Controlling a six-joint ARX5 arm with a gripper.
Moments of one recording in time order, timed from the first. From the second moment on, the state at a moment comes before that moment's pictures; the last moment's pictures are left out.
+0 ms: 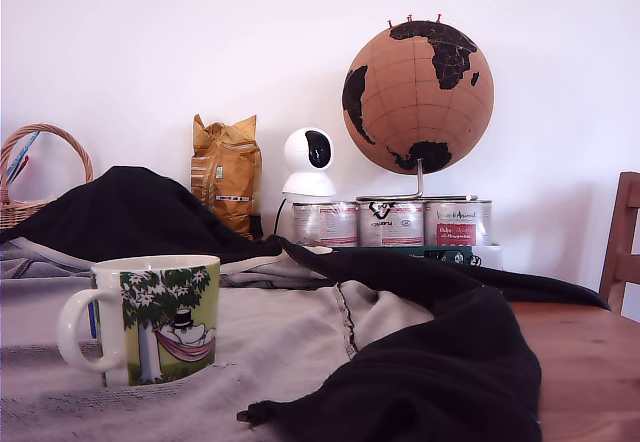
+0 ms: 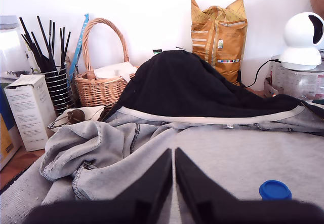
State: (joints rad) arm 0.00 0.00 0.02 -0.01 0.00 0.01
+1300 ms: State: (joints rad) arm -0.02 0.69 0.04 0.35 0.42 -0.02
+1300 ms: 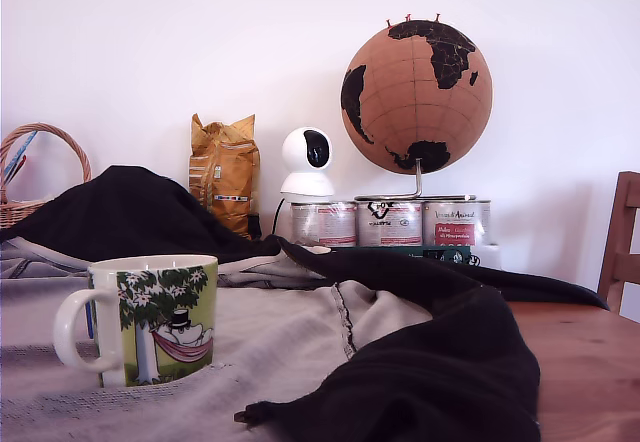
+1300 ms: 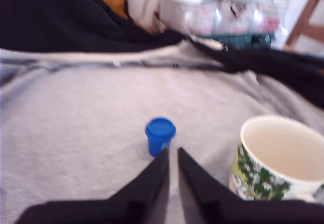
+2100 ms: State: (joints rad) arm -0.10 1.44 0.27 0.73 0.42 0.11
